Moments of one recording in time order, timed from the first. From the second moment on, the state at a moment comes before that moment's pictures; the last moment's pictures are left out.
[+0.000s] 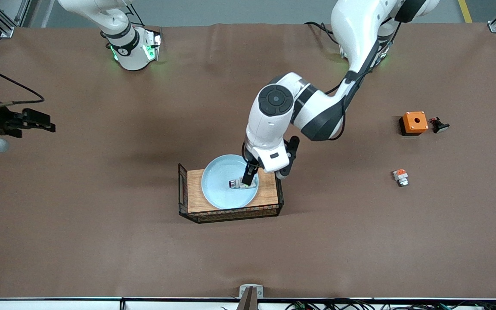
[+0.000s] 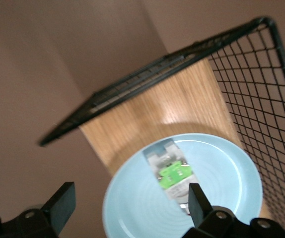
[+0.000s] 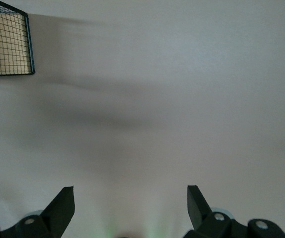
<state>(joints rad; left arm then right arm) -0.63 0.68 -0.10 -1.18 0.02 1.97 -1.84 0.19 0.10 -0.29 -1.56 0.08 1.50 -0.23</state>
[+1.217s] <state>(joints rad) -0.06 0.27 -0.10 -1.37 -0.03 1.55 -0.32 0.19 -0.13 -0.28 -1.68 0.01 1.46 -0.20</state>
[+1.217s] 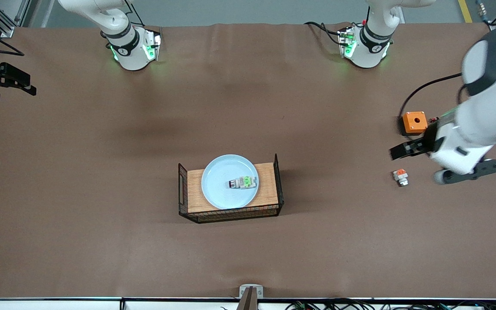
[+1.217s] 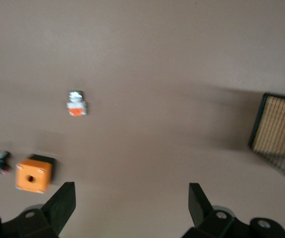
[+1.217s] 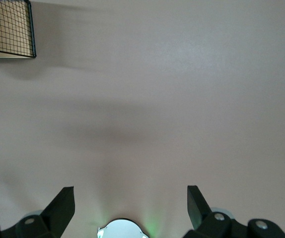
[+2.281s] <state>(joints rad) -0.04 -0.06 -0.11 -1.57 -0.03 1.52 -0.12 0.24 -0.11 -0.26 -1.63 -0.01 1.50 -0.03</state>
